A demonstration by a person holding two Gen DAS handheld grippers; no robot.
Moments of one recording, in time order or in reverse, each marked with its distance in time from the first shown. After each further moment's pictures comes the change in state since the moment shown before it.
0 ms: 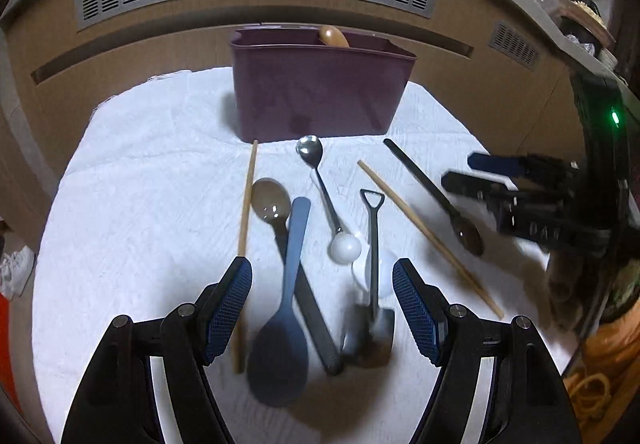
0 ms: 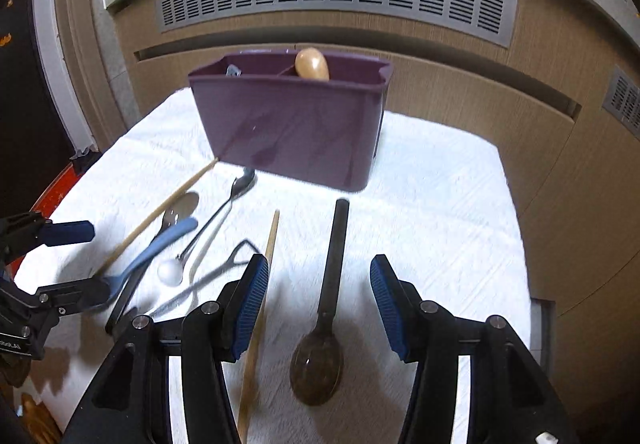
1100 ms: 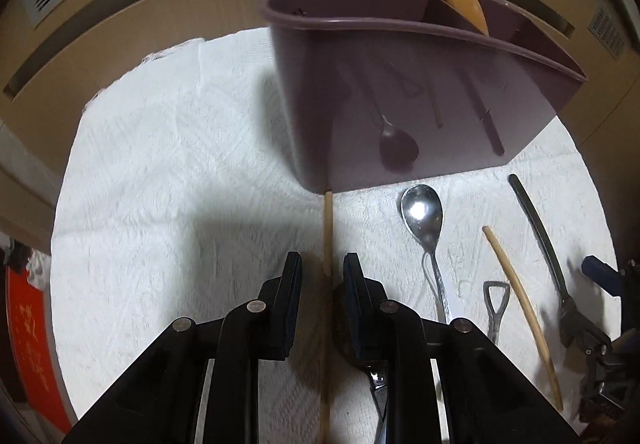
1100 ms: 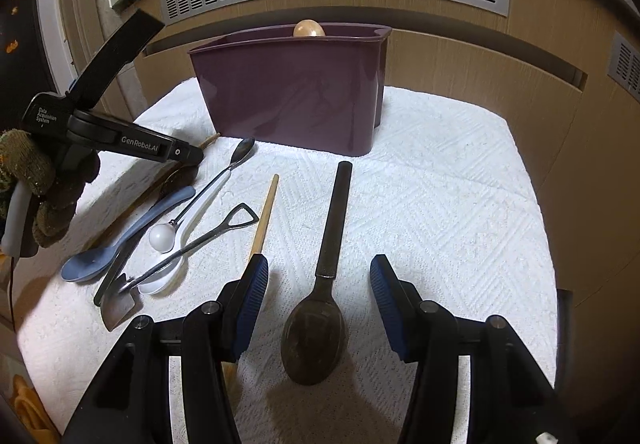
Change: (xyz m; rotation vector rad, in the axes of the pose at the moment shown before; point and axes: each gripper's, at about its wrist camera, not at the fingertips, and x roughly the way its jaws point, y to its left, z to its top) left arm 0.108 0.054 0.094 -0.034 0.260 0.158; right arm 0.010 -0.012 -0.026 0.023 -0.006 0.055
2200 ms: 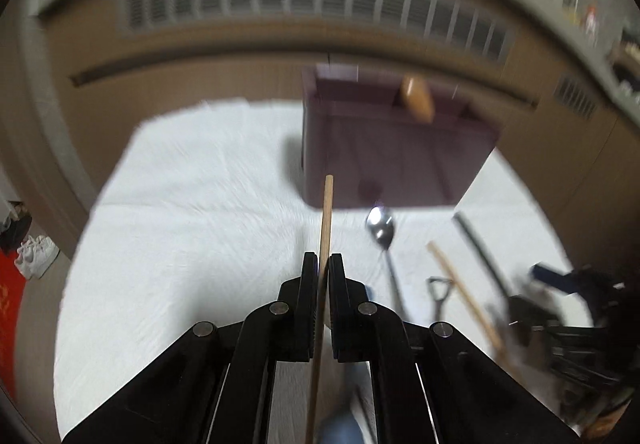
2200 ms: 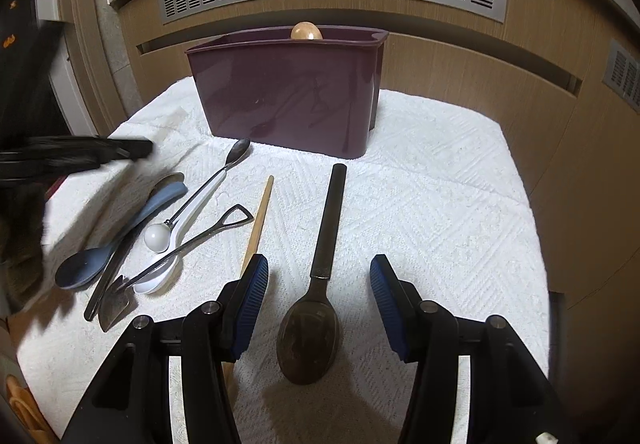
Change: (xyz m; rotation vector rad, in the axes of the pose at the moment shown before) left arm -0.091 -0.006 -0.079 -0.130 -0.396 -0.025; right arm -0.005 0.005 0.001 -0.018 -0.005 -0.043
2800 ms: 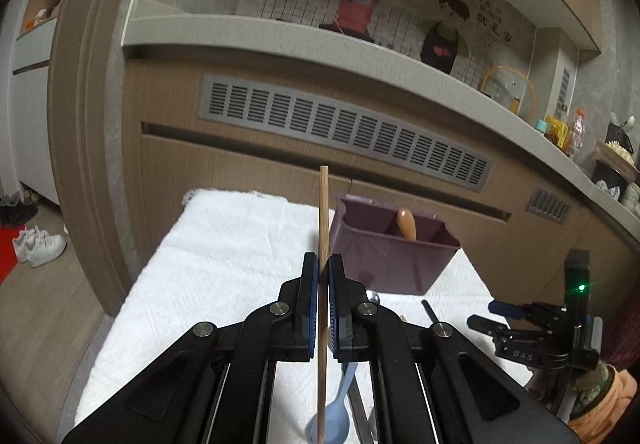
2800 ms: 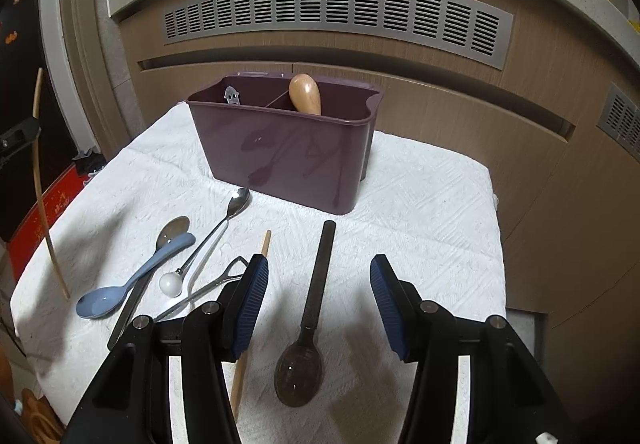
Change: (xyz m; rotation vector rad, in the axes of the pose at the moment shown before) left arm -0.121 0.041 0.010 -0.145 -0.301 -0.015; right arm -0.023 -0.002 0.047 -0.027 -0.013 -0.010
